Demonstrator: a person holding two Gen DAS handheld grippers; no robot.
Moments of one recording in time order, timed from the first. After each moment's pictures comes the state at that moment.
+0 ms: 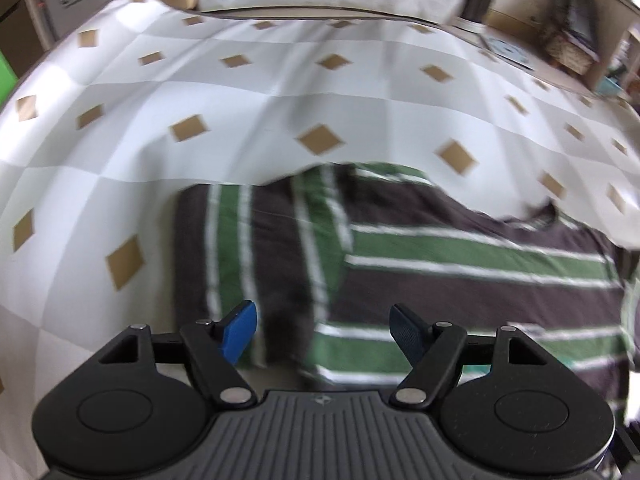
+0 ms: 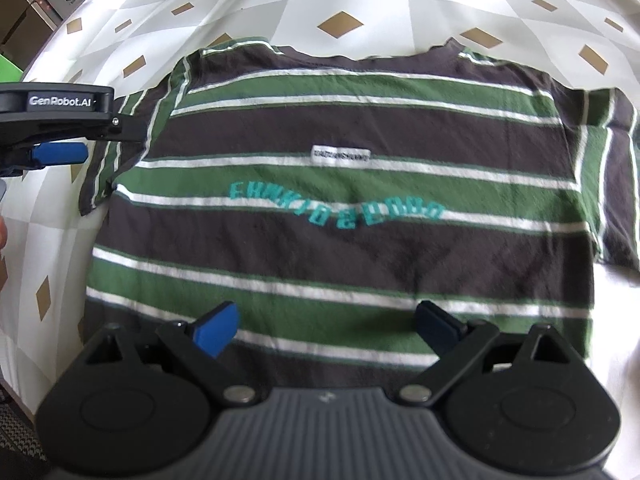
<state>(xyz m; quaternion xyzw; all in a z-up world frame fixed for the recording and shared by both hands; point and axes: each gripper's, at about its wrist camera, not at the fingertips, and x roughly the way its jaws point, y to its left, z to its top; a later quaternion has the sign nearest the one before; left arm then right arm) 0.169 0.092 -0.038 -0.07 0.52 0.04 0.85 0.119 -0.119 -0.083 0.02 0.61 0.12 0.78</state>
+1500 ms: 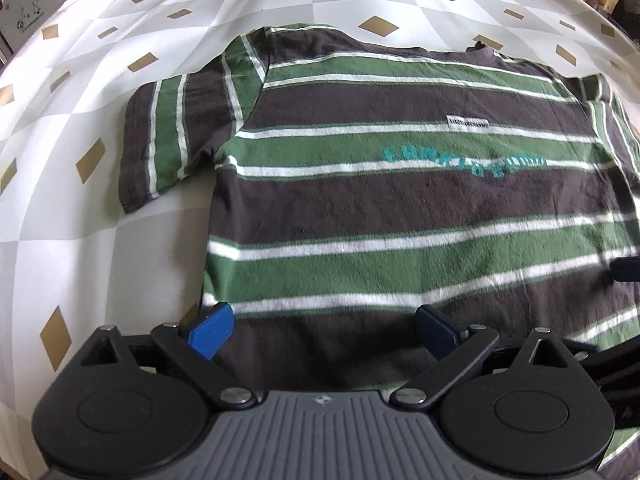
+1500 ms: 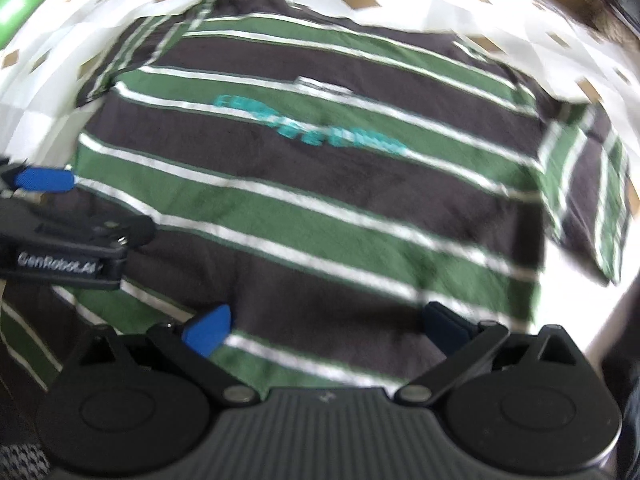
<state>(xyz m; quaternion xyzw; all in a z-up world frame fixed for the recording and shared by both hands) 0.065 0.029 -0.080 0.02 0.56 0.01 0.83 0.069 -0.144 -0.086 -0.10 0.60 0.13 0.78</state>
